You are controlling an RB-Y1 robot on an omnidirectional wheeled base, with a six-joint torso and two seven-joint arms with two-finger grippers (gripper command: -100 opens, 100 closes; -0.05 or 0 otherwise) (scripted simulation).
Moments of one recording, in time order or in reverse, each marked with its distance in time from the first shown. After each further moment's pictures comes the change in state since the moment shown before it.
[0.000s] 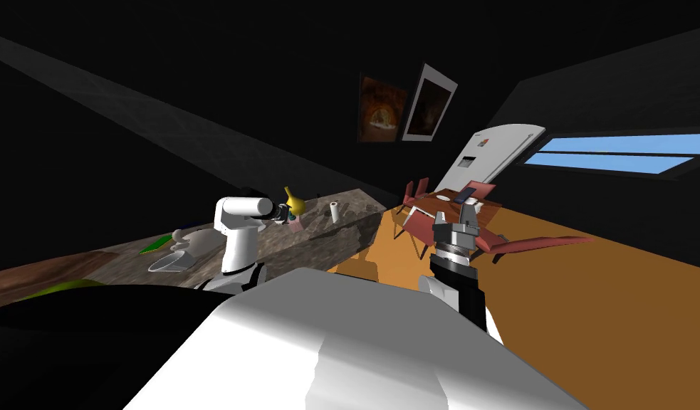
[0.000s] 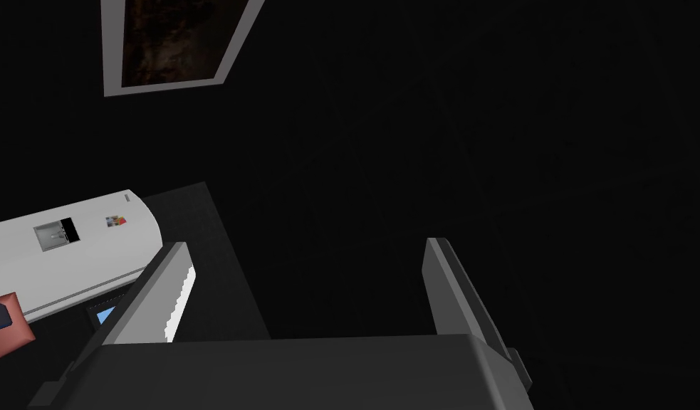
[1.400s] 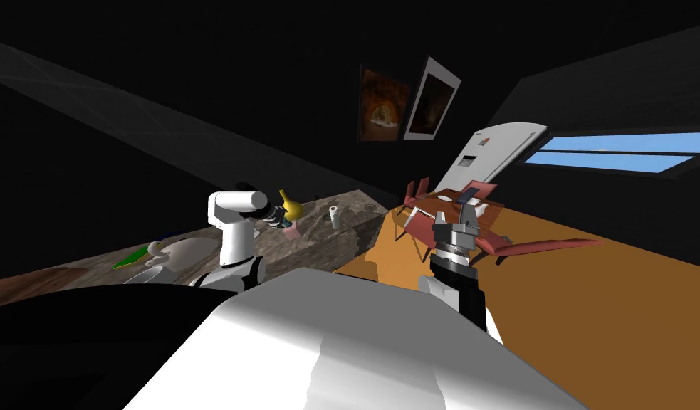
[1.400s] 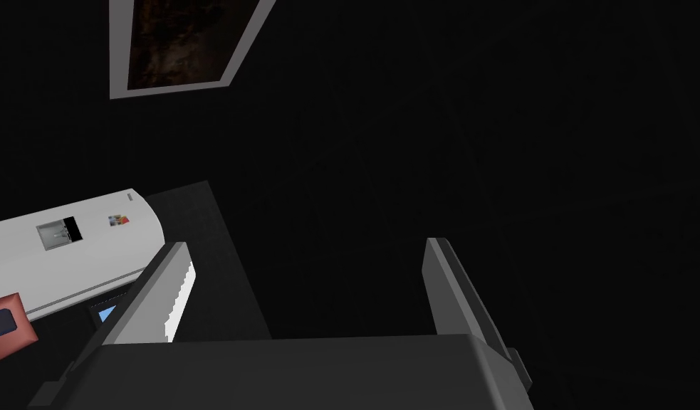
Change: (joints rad) left arm -0.066 0.046 0.045 0.072 0.031 0.214 0.025; right arm 0.000 0.000 0.000 0.000 0.000 0.000 0.000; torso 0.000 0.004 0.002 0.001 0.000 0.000
